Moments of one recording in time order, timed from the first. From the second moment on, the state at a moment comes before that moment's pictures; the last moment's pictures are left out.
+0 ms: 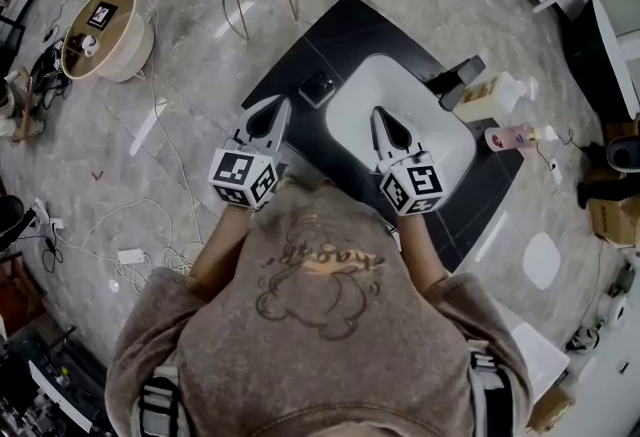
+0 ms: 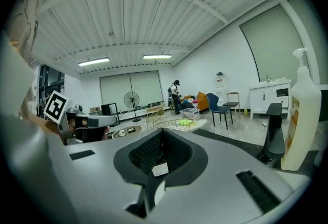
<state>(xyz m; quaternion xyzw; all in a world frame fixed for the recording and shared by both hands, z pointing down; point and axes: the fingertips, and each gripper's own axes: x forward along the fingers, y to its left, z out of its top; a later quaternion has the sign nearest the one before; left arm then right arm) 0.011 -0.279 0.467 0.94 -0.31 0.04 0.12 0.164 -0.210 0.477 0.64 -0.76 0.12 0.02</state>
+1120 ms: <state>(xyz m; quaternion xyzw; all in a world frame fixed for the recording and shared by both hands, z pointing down) 0.009 -0.280 0.472 0.94 -0.32 0.04 0.13 0.161 -0.218 0.482 0.64 -0.76 0.13 0.02</state>
